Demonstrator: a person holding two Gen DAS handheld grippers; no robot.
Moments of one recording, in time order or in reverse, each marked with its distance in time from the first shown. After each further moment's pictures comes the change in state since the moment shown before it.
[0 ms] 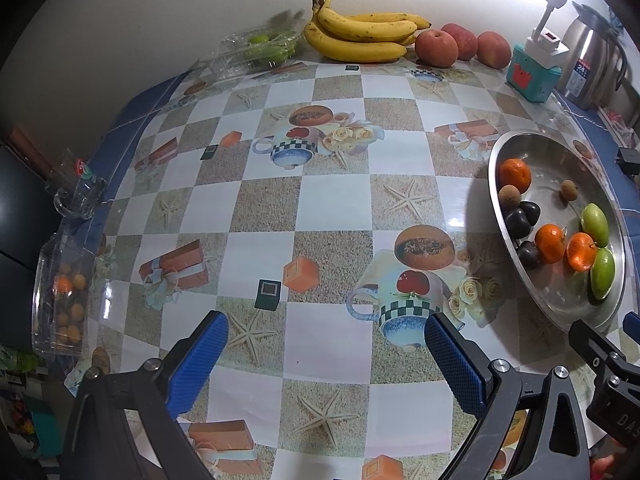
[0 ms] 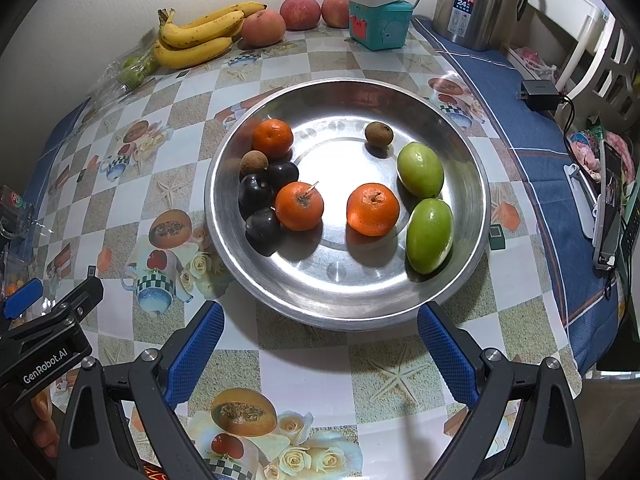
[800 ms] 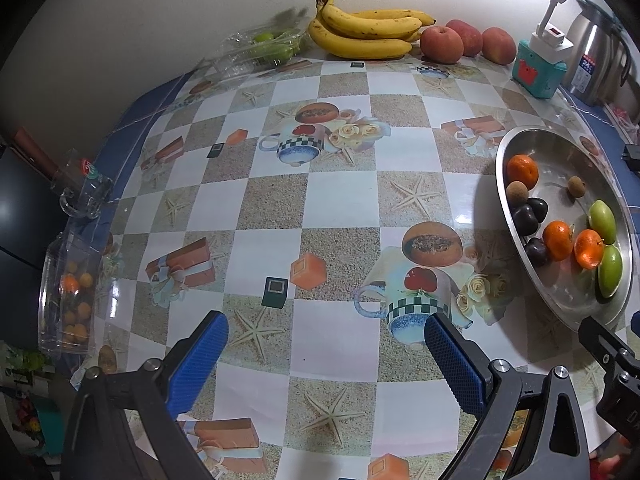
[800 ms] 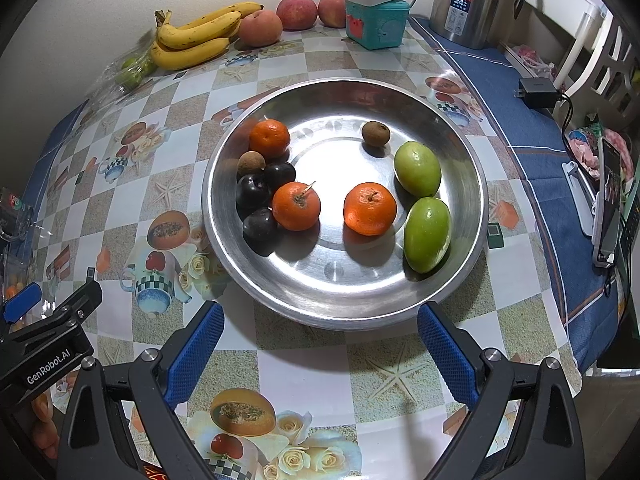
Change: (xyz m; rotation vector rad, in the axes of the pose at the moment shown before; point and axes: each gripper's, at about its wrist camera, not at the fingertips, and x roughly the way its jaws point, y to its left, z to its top) left arm 0.001 0.000 -0.001 0.007 0.007 0.031; right arm 0.000 -0.001 0.000 0.006 0.004 -0.003
